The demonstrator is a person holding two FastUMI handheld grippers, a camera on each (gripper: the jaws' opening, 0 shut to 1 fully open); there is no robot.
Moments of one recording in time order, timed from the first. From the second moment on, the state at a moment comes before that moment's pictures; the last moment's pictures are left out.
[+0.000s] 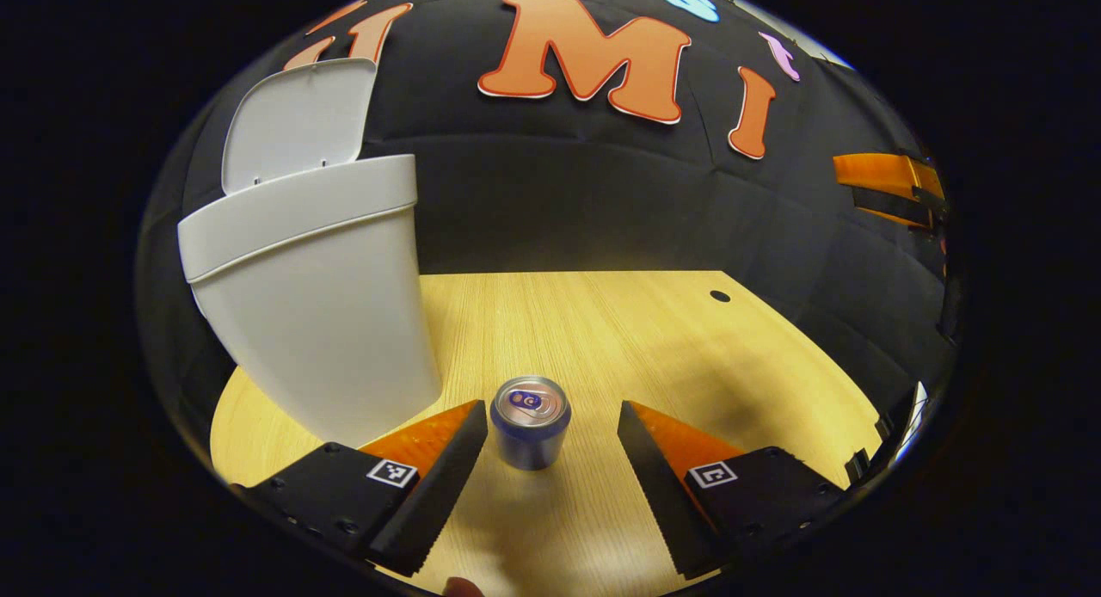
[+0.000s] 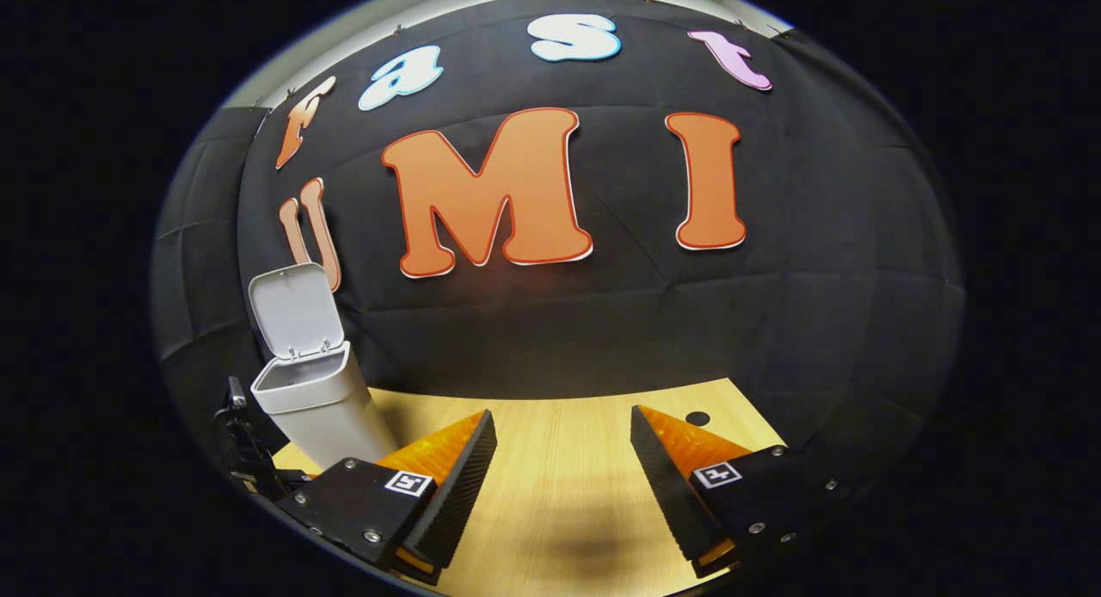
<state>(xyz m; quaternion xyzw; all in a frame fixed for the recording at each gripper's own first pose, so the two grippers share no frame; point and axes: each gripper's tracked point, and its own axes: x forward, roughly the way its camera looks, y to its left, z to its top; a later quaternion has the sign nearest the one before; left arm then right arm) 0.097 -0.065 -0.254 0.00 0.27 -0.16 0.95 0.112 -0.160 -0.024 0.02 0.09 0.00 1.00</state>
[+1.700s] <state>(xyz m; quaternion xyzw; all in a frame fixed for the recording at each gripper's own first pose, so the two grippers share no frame) 0.140 -0.073 -0.299 0.04 0.31 -0.15 0.94 0.136 -0.170 -0.042 0.01 0.12 -0.01 0.99</state>
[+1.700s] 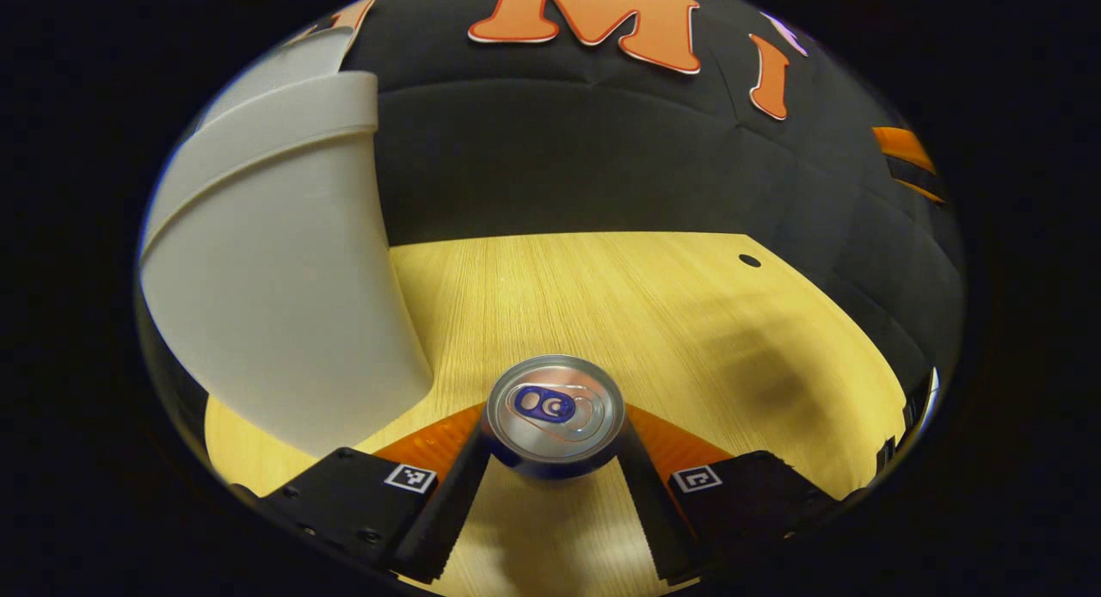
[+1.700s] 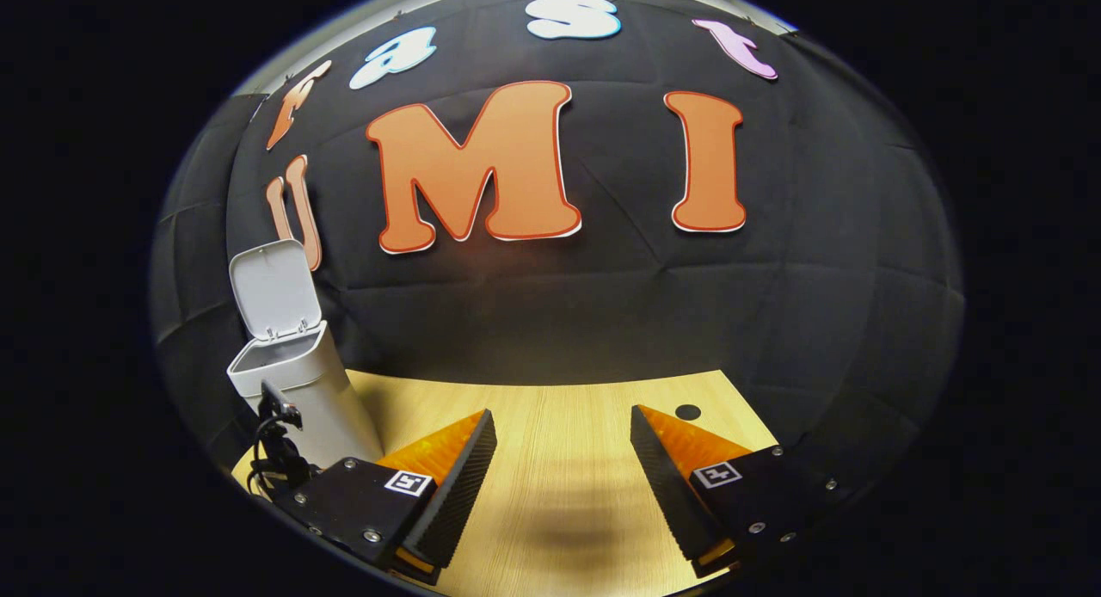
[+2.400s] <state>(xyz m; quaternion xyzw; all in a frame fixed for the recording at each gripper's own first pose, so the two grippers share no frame) 0.101 -0.008 -0.049 -0.01 0.17 -0.14 0.98 0.135 -0.125 -0.028 0.03 0.11 0.05 0.99</state>
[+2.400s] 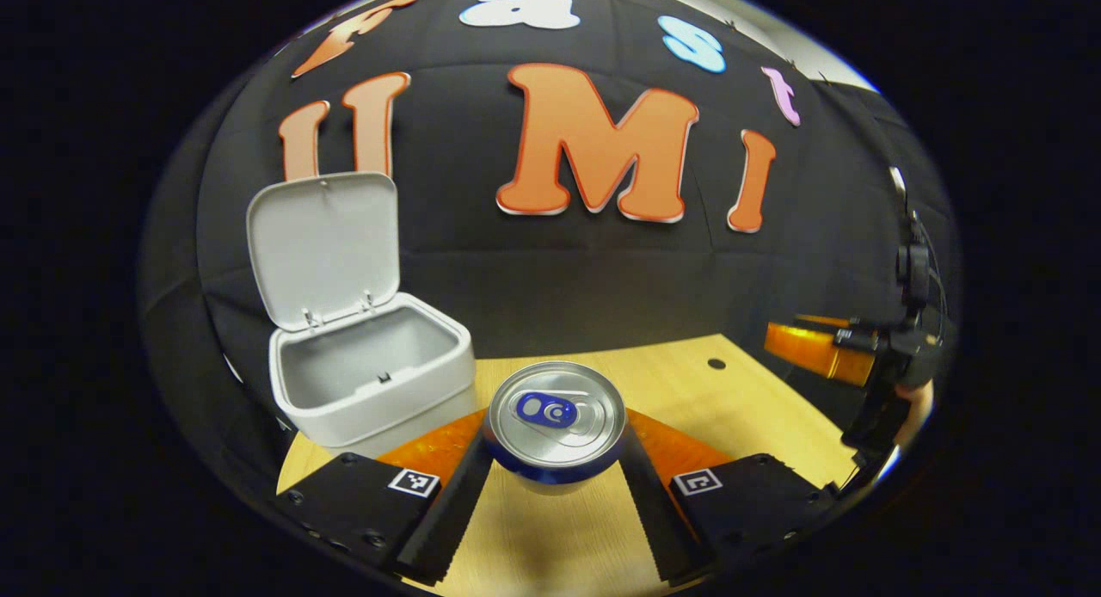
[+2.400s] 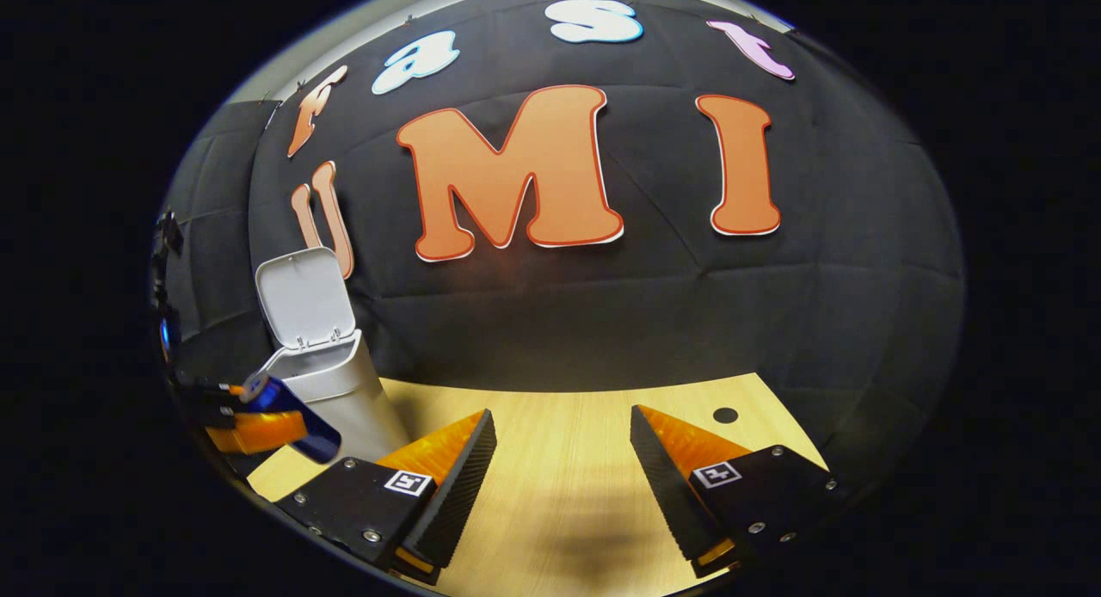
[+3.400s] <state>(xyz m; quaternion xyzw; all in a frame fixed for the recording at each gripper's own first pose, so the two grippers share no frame) 0.264 0.153 -0.028 -0.01 0.14 0.00 0.99 0.115 -0.130 -0.032 0.04 0.10 0.02 0.99</state>
